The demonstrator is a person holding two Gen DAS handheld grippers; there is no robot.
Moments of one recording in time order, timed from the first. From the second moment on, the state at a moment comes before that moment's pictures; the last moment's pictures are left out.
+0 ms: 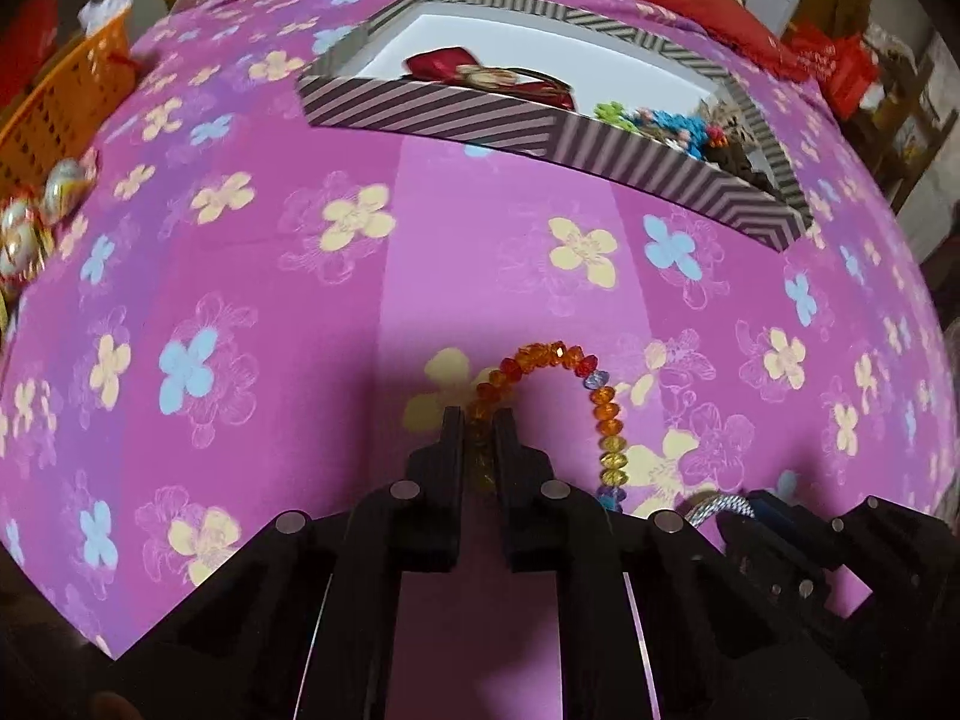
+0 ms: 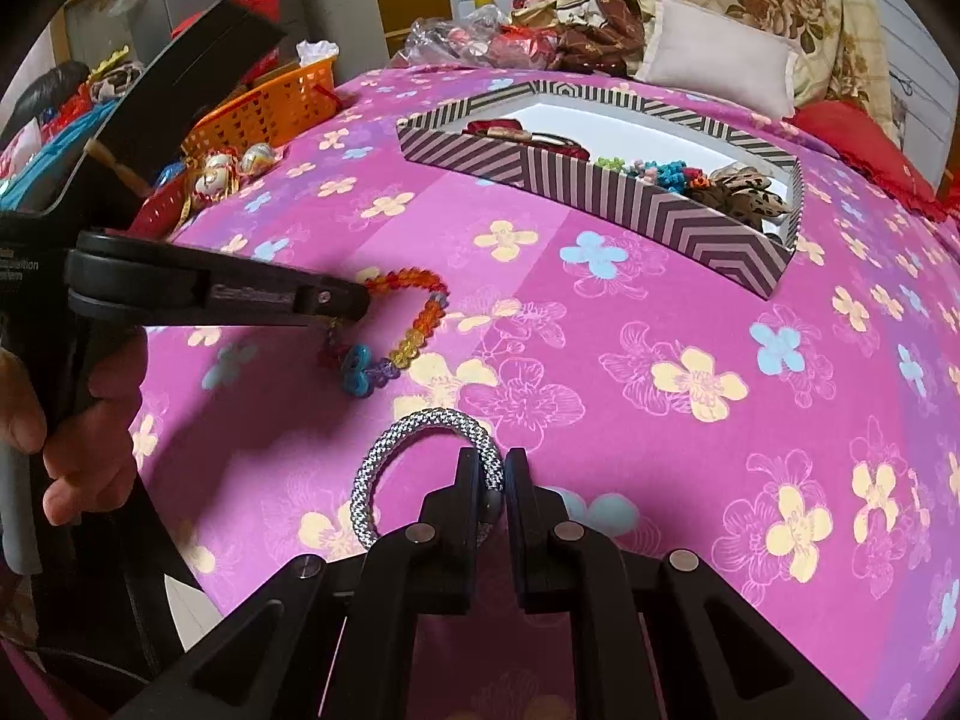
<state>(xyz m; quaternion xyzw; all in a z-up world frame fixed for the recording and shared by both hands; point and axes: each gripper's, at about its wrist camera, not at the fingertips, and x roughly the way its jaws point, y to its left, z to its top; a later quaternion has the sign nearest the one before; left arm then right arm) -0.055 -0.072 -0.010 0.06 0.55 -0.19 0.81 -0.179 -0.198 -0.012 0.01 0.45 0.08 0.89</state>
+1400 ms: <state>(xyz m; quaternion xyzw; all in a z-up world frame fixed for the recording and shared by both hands) -0.047 -0.050 0.068 0.02 0.49 -0.19 0.85 -0.167 -0.214 0.029 0.02 0.41 0.08 0.91</state>
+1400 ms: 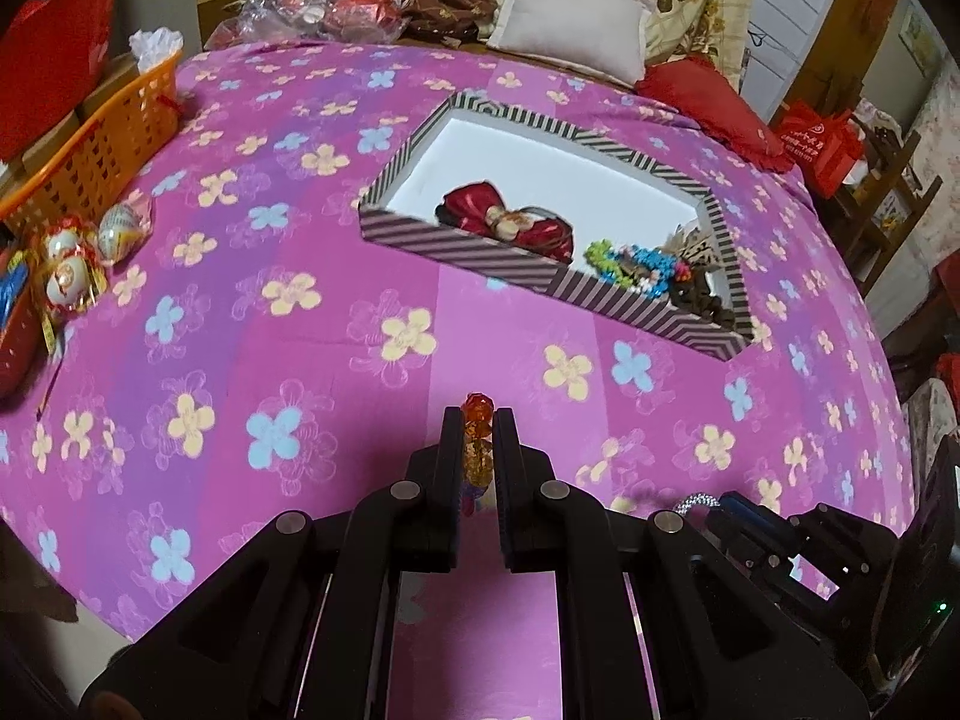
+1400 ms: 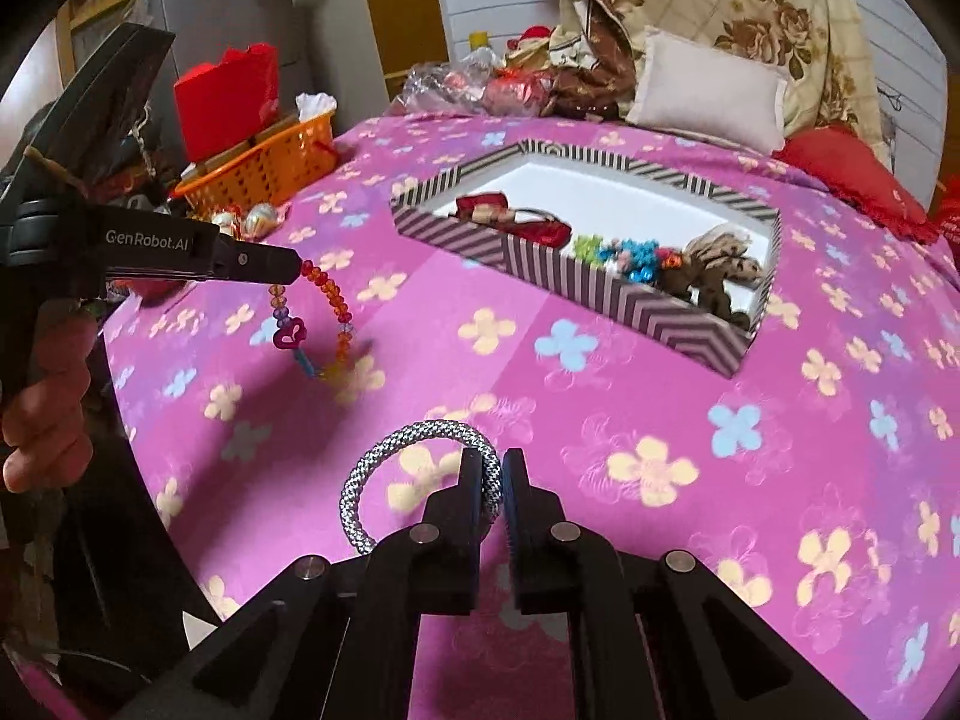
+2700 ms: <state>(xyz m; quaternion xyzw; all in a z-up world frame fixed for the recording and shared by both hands) 0.052 -0.169 0.109 0.07 0.45 -0.22 0.86 -0.053 -0.299 0.052 0.06 0.39 0.02 0.92</state>
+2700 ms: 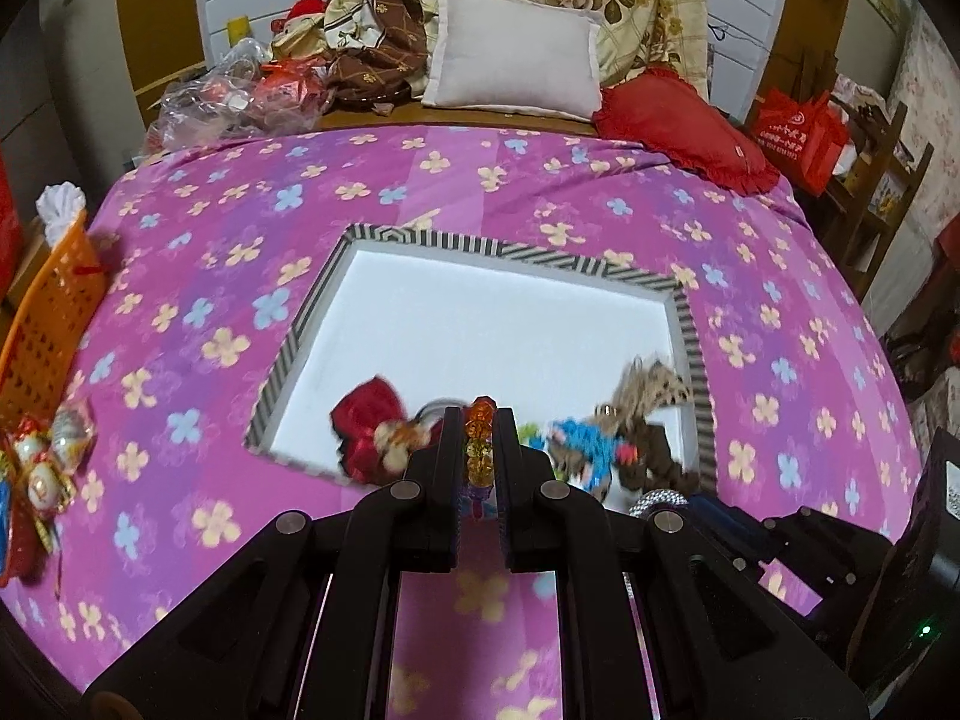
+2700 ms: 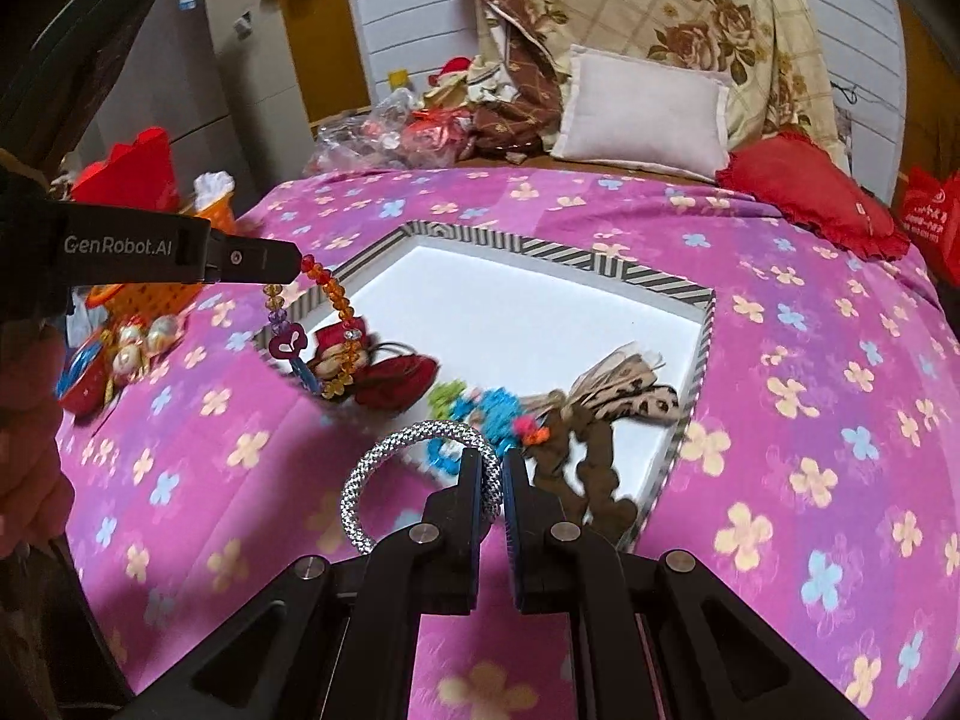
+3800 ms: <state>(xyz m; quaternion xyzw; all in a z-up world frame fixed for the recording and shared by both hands) 0.106 -0.125 0.020 0.00 0.52 -0.15 0.84 0.013 -0.282 0.011 0.05 0.43 0.02 0.90</state>
